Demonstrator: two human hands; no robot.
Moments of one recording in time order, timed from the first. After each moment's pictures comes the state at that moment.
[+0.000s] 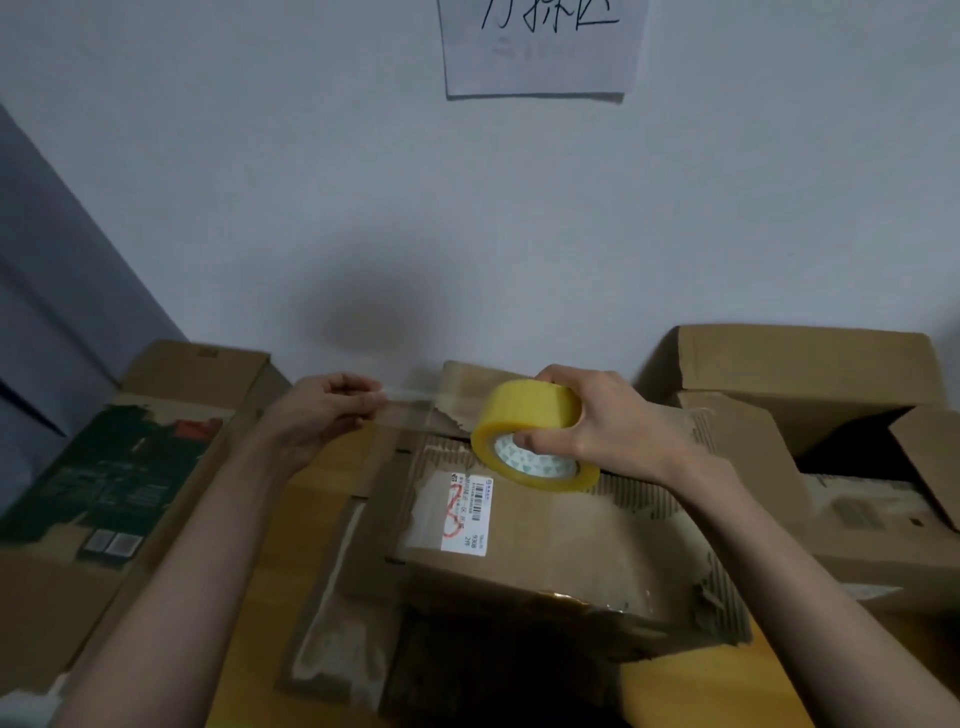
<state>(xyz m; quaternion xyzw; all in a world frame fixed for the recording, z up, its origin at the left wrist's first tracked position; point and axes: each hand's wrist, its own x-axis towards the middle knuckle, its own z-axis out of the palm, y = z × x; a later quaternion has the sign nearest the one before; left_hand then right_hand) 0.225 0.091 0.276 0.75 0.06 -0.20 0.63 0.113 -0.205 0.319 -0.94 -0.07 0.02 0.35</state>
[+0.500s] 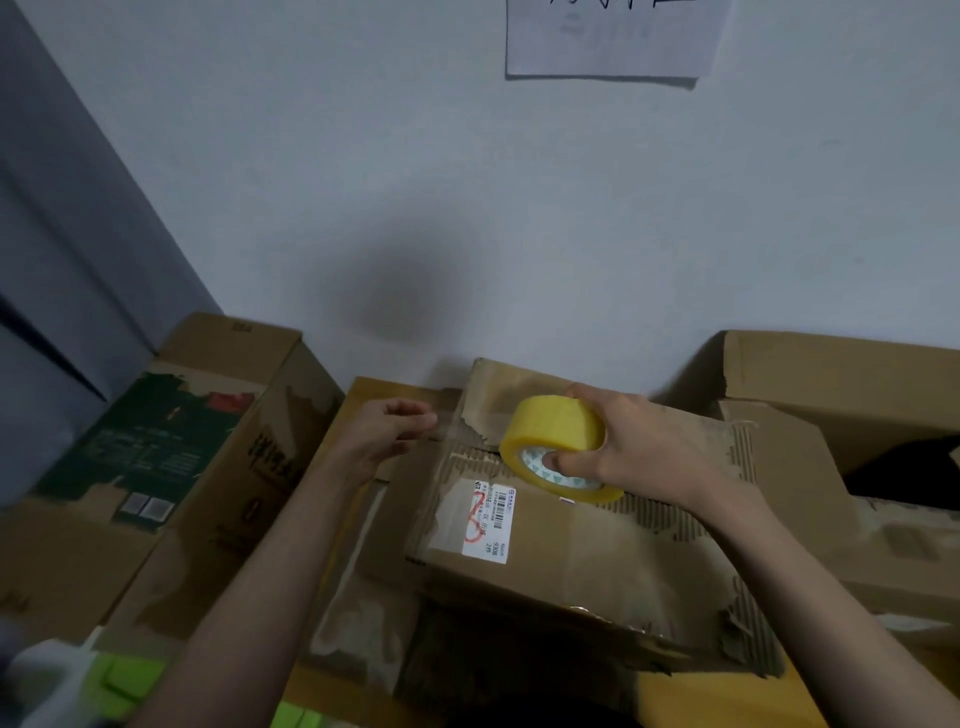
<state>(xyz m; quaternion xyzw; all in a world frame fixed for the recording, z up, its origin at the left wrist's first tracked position) 0.223 0.084 0.214 0.75 0.10 -0.22 0.61 0.116 -0.186 0.306 -0.95 -0.08 0.03 0.31</state>
